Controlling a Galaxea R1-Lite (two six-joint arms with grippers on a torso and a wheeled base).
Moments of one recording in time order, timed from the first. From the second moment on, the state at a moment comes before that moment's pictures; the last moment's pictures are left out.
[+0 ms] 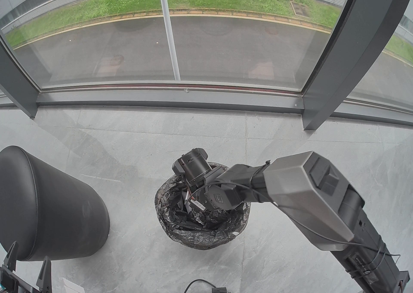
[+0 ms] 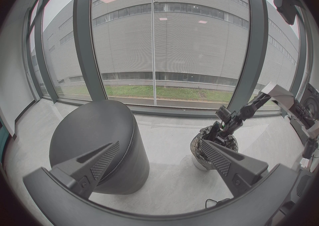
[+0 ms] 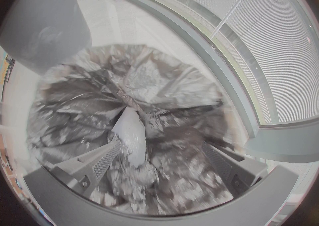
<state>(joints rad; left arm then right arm) 0.00 0.02 -0.02 -0.01 0.03 -0.02 0.80 2.64 -2.00 0.22 -0.51 -0.30</state>
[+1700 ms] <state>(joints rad) 0.00 0.02 -0.02 -0.01 0.03 -0.02 0.06 0.83 -1.73 1.43 -0.75 -0.35</state>
